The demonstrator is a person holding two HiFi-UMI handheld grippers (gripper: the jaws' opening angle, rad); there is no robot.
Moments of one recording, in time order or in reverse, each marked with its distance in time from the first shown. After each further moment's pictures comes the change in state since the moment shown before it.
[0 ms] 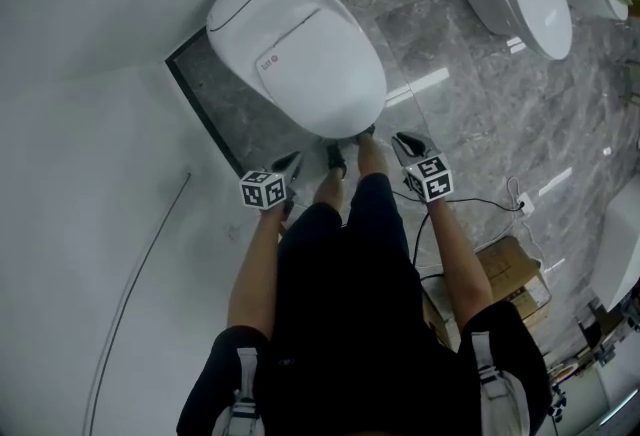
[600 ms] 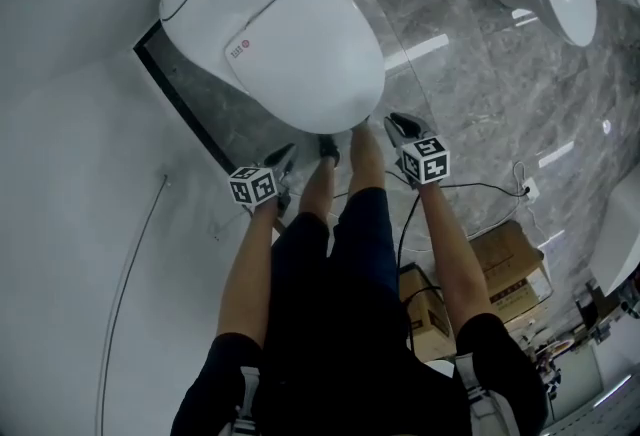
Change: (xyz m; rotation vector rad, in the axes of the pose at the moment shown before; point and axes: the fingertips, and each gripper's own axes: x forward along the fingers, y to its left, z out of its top) left arm 0.106 0.063 -0.049 -0.168 0.012 -0.053; right arm 0.116 -0.075 -0.070 0.199 0.027 0.006
